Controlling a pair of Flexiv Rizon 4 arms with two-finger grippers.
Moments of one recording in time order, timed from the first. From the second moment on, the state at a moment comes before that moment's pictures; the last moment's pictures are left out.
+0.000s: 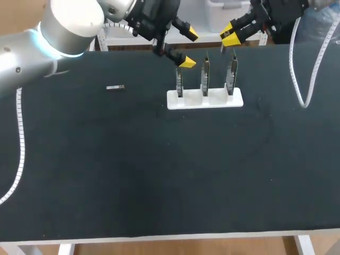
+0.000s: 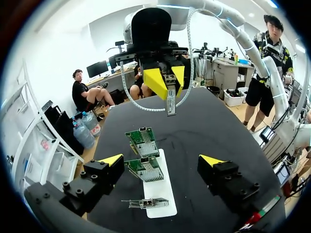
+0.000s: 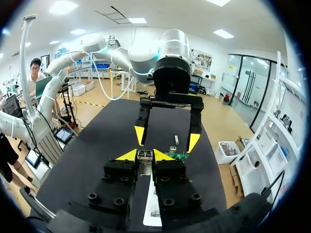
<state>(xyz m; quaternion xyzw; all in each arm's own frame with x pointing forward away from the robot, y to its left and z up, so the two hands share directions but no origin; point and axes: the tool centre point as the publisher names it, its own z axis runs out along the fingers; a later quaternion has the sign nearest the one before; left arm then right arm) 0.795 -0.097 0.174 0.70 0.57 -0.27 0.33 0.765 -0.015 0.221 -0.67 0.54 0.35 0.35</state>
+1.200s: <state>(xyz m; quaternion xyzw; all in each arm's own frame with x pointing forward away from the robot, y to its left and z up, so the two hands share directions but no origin) 0.793 -0.096 0.177 0.70 0.56 -0.28 0.33 0.765 -0.018 0.221 -0.67 0.55 0.36 0.35</state>
